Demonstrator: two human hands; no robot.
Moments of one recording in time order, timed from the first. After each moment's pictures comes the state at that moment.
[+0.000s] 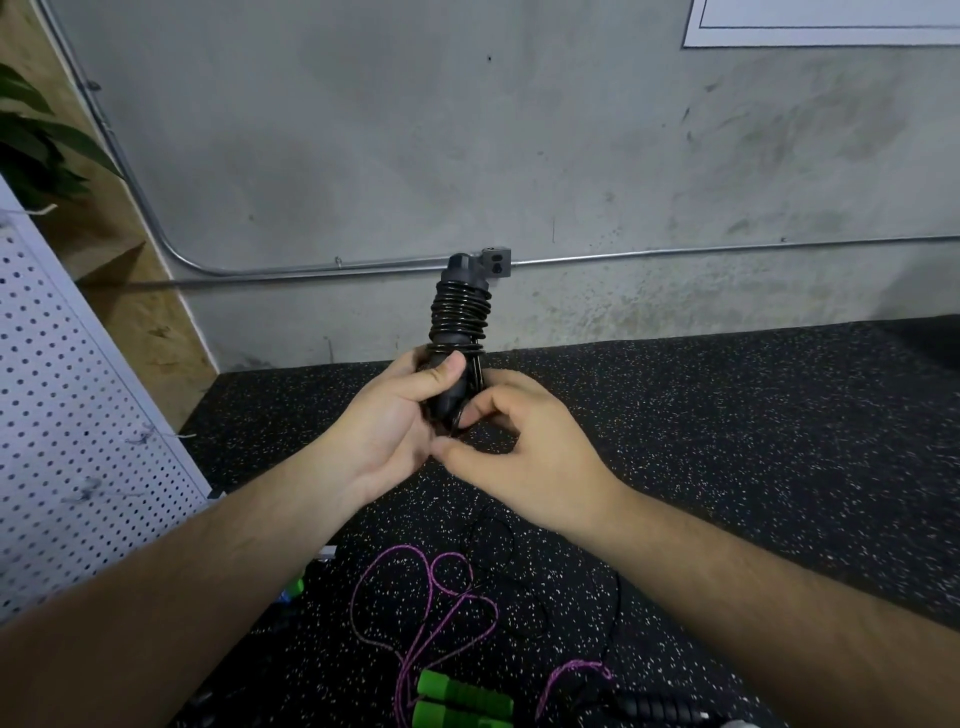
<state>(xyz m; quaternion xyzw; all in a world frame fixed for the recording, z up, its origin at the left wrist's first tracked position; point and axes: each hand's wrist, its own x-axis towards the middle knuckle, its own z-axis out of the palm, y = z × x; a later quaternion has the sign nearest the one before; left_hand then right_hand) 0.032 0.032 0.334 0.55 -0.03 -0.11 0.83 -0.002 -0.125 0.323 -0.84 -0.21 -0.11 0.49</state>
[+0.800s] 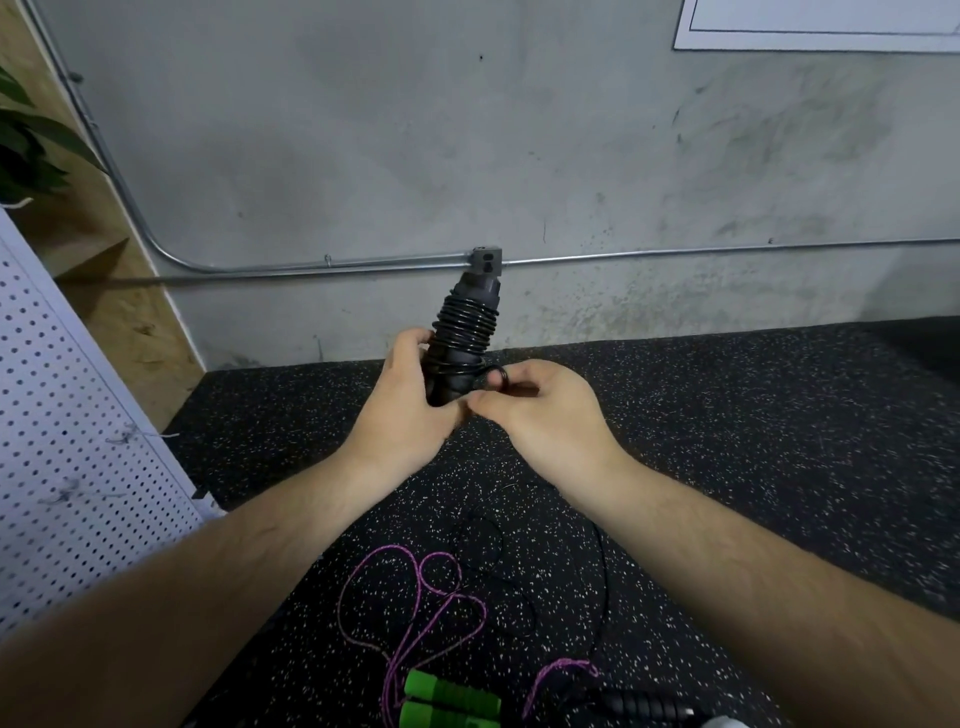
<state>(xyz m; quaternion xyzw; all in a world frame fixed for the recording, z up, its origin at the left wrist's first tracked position) 0.047 0.022 0.316 0.87 -0.10 0.14 0.47 0.010 -0.135 0.343 -0.80 0.00 -0.05 0.60</state>
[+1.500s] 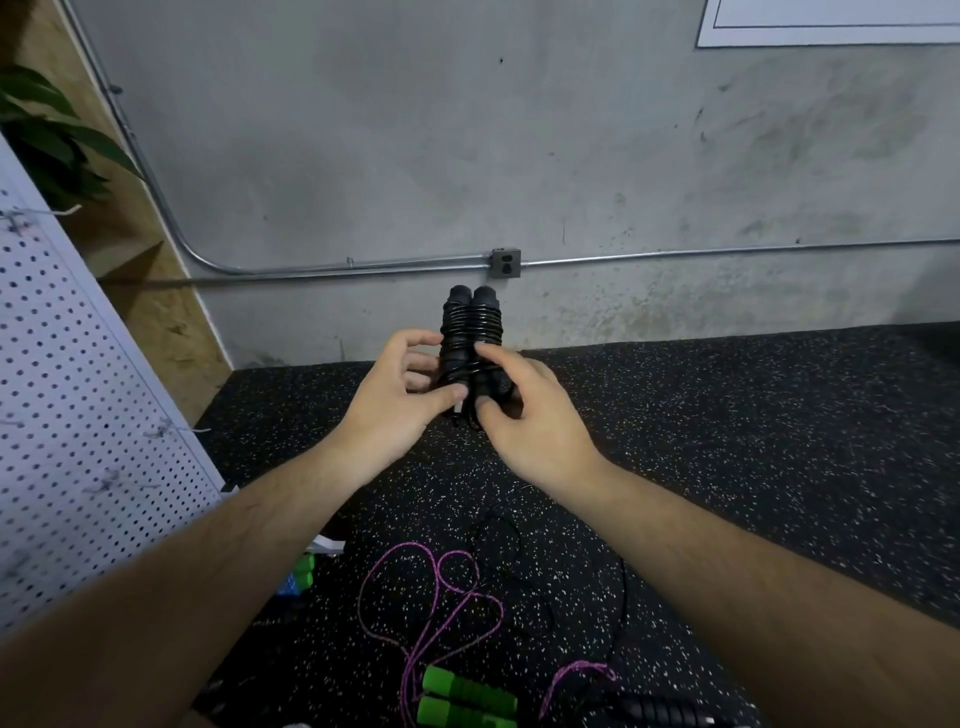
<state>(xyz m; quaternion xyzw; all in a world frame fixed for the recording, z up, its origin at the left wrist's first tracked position) 0.048 0.047 0.320 0.81 -0.06 0.09 0.58 0.035 -0.126 0.308 -0.85 -0.15 -0.10 0.49</state>
